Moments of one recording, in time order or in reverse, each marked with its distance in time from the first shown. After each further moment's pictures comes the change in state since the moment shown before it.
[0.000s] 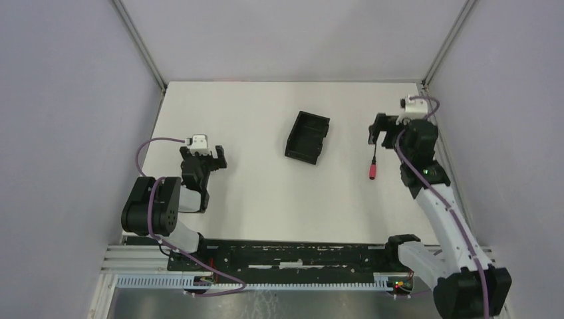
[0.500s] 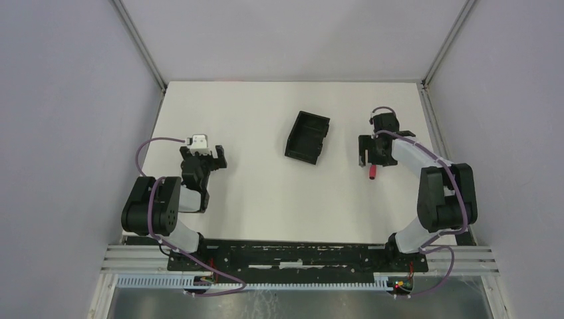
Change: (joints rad) left arm 0.000 0.000 0.000 0.000 0.000 0.000; right arm 0.000 0.724 0.356 -0.426 0.031 -0.013
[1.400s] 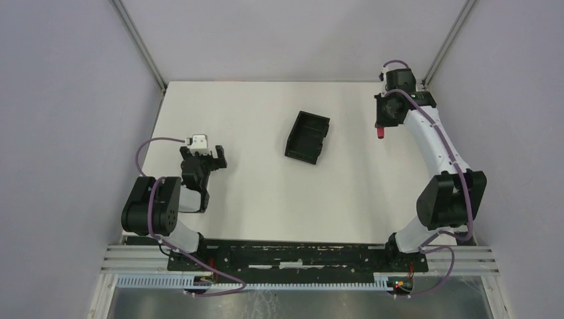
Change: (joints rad) left arm 0.000 0.000 0.000 0.000 0.000 0.000; right arm -0.014 0.063 0.482 -0.323 0.019 -0.049
